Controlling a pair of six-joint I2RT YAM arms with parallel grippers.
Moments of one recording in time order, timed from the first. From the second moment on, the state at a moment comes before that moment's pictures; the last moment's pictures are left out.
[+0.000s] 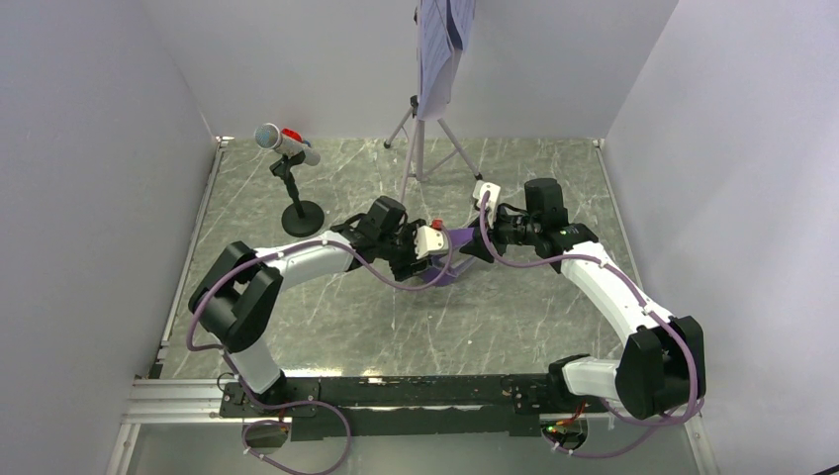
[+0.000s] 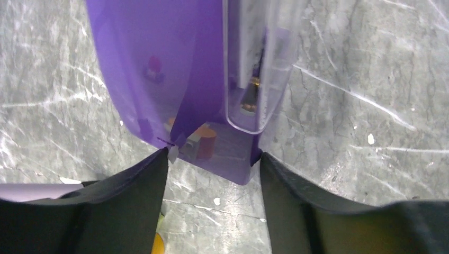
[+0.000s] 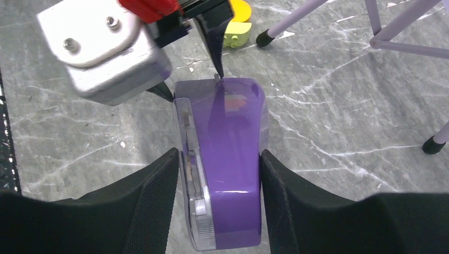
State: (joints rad) left arm -0.70 1.70 1.05 -0.14 0.42 0.66; right arm 0.29 1.26 0.90 -0.33 -0.78 -0.60
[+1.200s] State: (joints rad) left arm -0.58 1.43 1.14 -0.38 0.71 0.56; right arm 0.37 1.38 1.36 -0.44 -0.73 -0.34
